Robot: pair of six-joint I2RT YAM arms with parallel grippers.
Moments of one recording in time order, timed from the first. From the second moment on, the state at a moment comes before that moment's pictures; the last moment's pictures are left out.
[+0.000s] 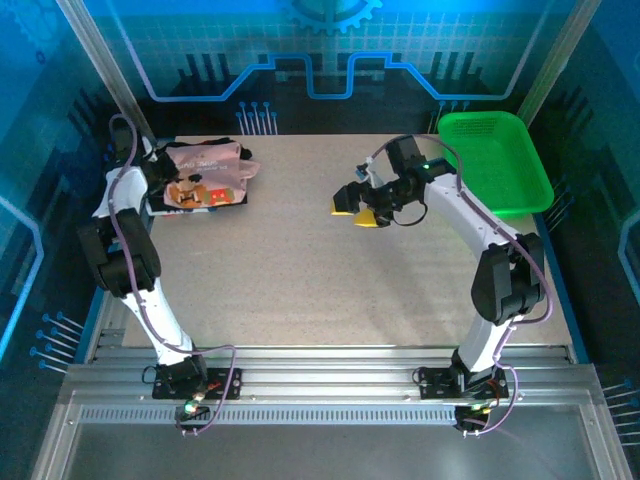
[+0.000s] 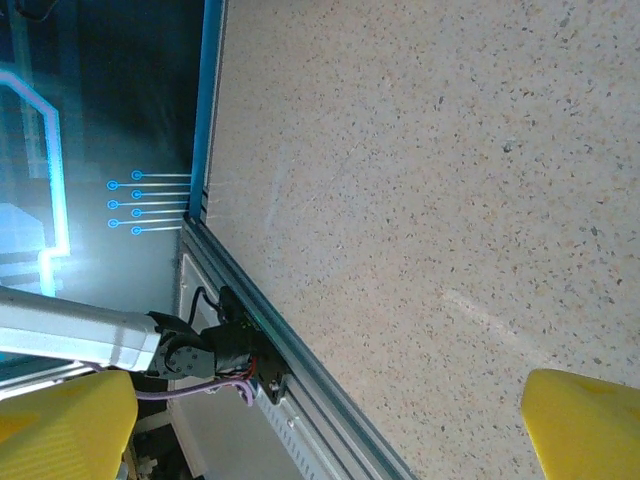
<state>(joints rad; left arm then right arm) 0.39 2.01 1.64 -0.51 0.23 -0.37 0.35 1.76 1.55 -0.89 -0.84 0.35</state>
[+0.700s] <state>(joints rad) 0.42 2.01 1.65 -0.39 0.37 -0.48 0.39 1.84 1.59 -0.90 -0.78 0.38</state>
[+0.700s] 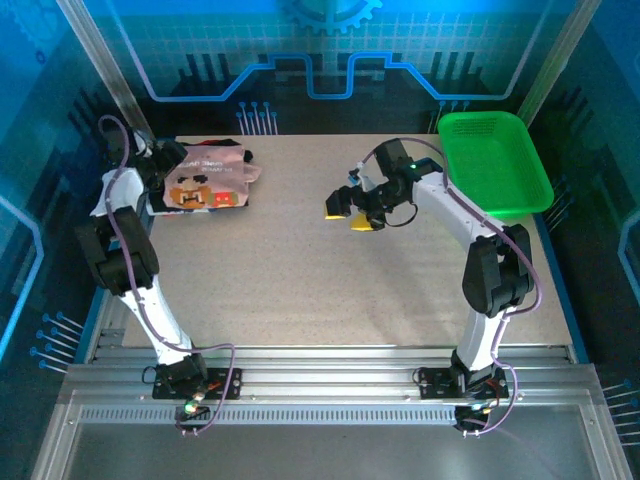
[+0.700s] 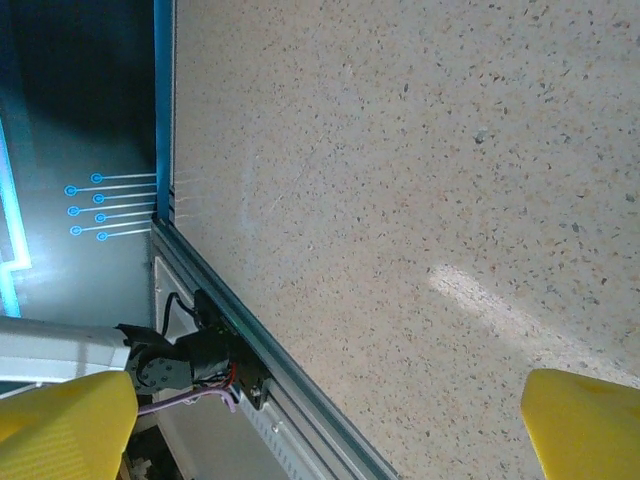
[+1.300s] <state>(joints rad) 0.10 1.81 1.75 -0.52 0.30 -0.30 0.47 2.35 2.18 -0.80 -0.74 0.58</state>
